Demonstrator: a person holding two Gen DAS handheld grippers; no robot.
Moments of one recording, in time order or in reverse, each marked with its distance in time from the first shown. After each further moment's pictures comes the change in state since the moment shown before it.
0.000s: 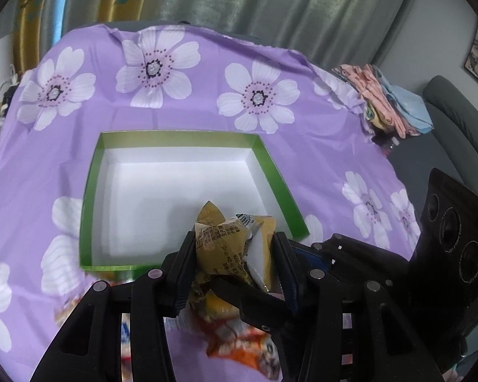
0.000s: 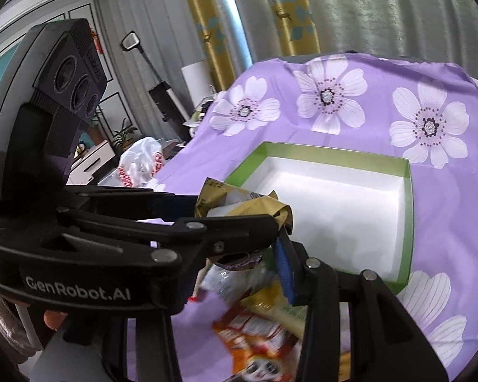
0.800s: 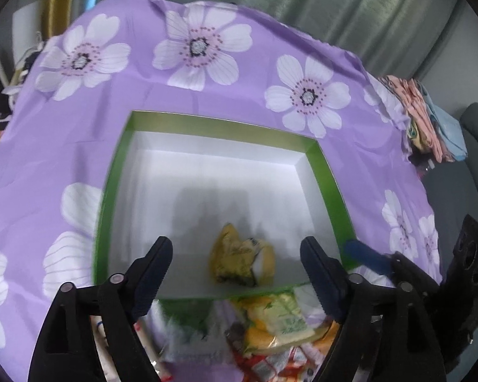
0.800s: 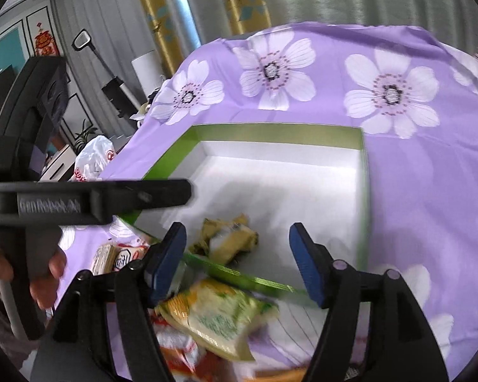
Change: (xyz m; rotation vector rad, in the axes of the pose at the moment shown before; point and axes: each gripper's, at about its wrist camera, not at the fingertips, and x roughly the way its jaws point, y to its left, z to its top) left arm 0.023 0.048 0.007 -0.144 0.027 0.094; right arm 0.017 -0.060 -0.010 0.100 0.054 -0.154
